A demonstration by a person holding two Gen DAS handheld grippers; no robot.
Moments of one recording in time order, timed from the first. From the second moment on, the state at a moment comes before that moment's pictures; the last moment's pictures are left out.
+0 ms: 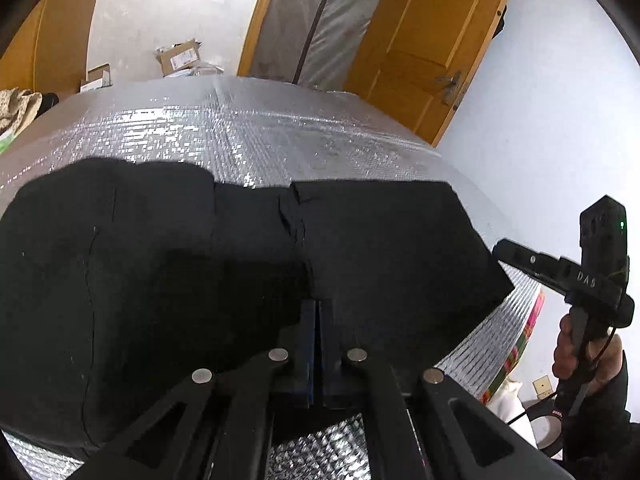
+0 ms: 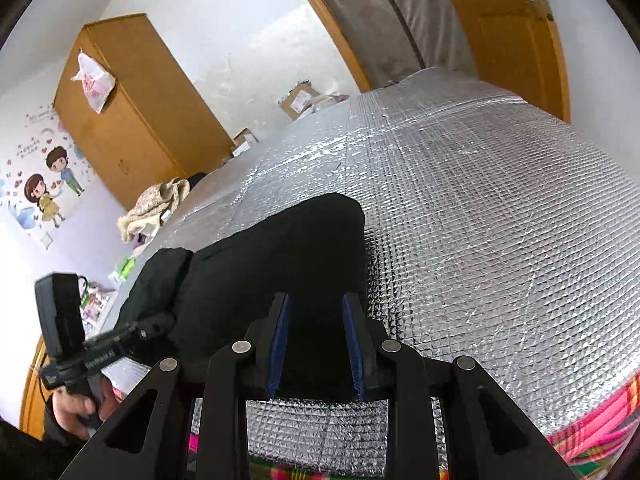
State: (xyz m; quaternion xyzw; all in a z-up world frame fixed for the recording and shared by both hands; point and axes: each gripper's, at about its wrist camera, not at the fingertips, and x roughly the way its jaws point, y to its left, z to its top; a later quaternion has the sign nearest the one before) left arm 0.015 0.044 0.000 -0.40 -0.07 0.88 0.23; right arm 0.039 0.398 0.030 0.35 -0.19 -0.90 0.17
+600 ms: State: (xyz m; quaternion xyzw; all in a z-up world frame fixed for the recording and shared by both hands) left arm 0.020 0.034 0.026 -0.35 -0.08 0.90 0.25; right arm -0.002 0.404 0.039 0.33 -0.20 -0.91 0.16
